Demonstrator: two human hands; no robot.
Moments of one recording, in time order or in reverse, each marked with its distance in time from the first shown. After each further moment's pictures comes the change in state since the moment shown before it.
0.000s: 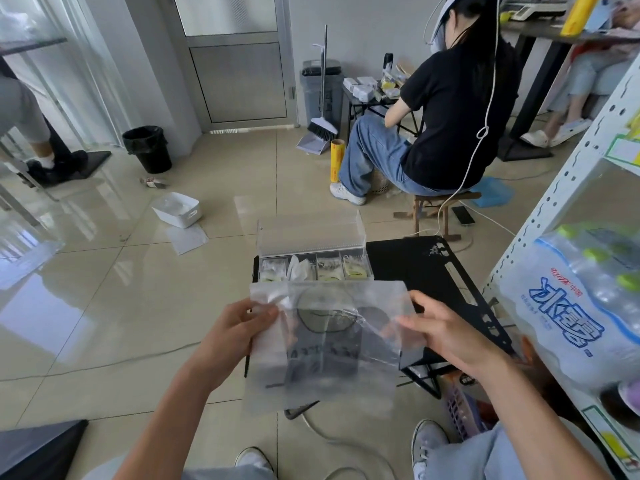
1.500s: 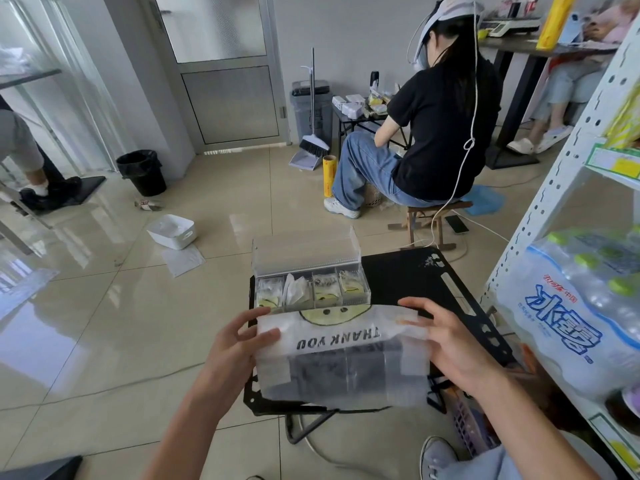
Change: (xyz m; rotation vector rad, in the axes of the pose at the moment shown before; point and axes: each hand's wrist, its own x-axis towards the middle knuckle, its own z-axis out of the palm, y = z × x) left_hand 0.005 0.001 0.007 -0.166 0.013 0.028; right_hand 0.003 0.008 -0.004 0.248 0.101 -0.098
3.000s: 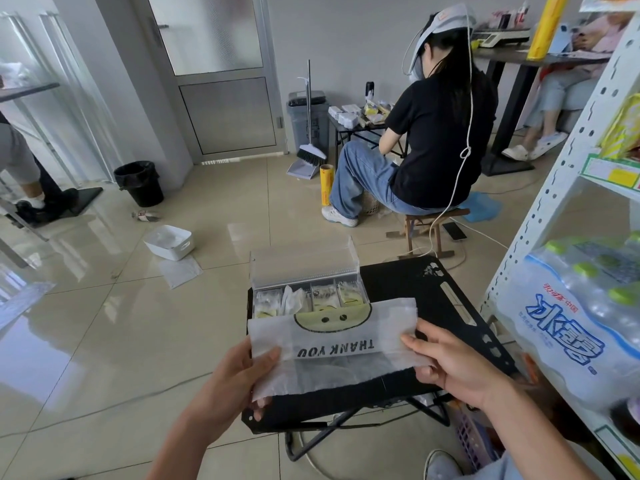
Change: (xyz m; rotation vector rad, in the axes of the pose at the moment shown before) left_hand -0.009 0.003 -0.001 0.201 -0.141 -0.059; right_hand 0.000 -0.004 -0.002 0.063 -0.056 0.196
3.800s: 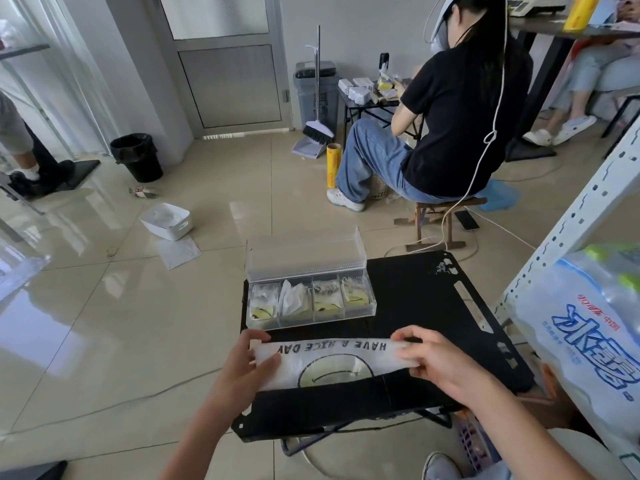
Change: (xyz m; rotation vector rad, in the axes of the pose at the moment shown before) left_hand 0.063 -0.053 -0.014 0.374 0.229 -0.032; right_hand 0.077 0.017 -0.024 -0.270 0.185 0.172
